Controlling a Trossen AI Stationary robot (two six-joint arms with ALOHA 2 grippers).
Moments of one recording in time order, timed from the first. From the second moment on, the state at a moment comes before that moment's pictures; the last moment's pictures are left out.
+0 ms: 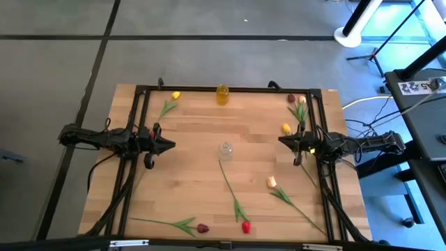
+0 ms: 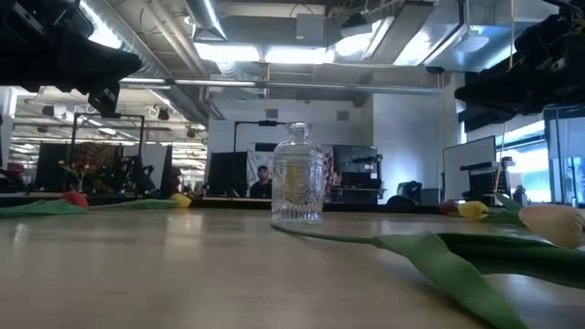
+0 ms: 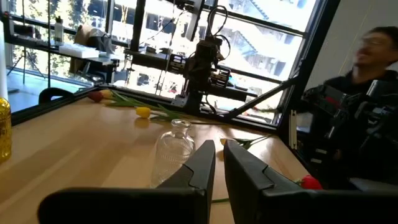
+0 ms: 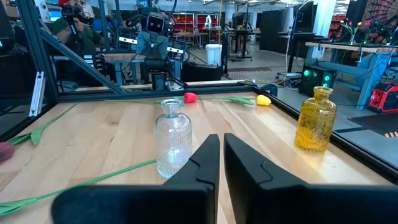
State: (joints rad) left arm -0.17 0.01 0.01 0.05 -0.22 -0.23; right arm 0.14 0.12 0.01 0.10 0.31 -0.01
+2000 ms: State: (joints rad) left arm -0.17 0.01 0.01 0.05 -0.22 -0.23; right arm 0.14 0.37 0.08 0.12 0.36 0.23
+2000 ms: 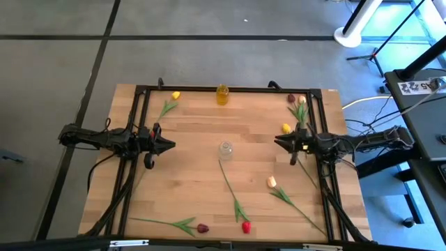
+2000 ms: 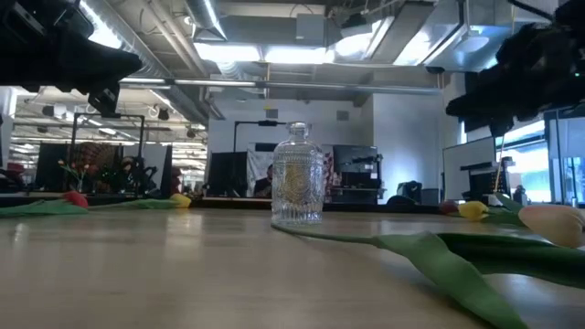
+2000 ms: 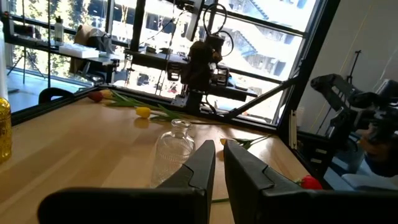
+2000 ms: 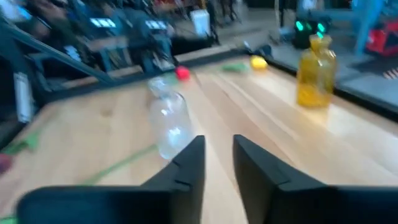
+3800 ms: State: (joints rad) left arm -0.17 0.01 0.01 0.05 -0.22 -0.23; right arm -0.44 1.39 0.58 -0.69 0.12 0.70
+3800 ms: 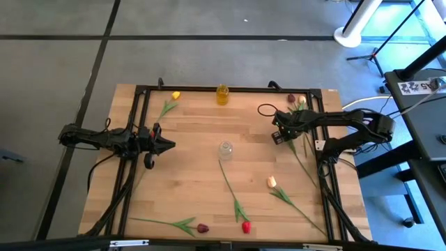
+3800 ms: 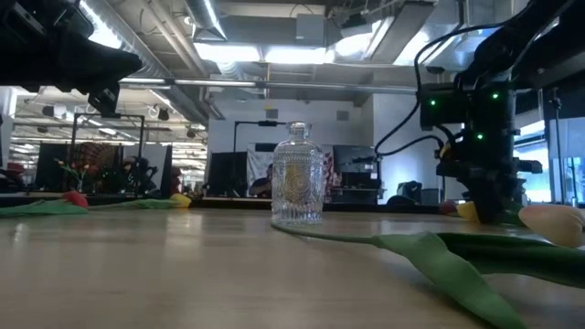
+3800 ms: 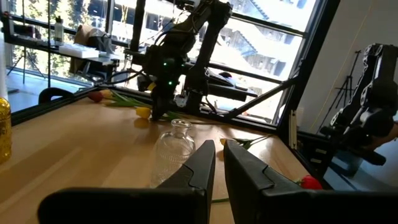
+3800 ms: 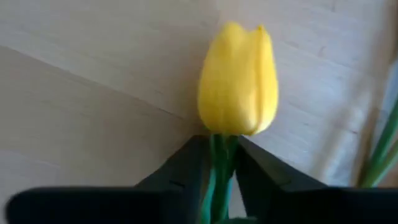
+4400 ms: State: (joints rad) left arm -0.17 0.01 0.01 0.05 -0.22 -0.23; right arm -0.43 1.38 0.99 0.04 -0.02 0.32
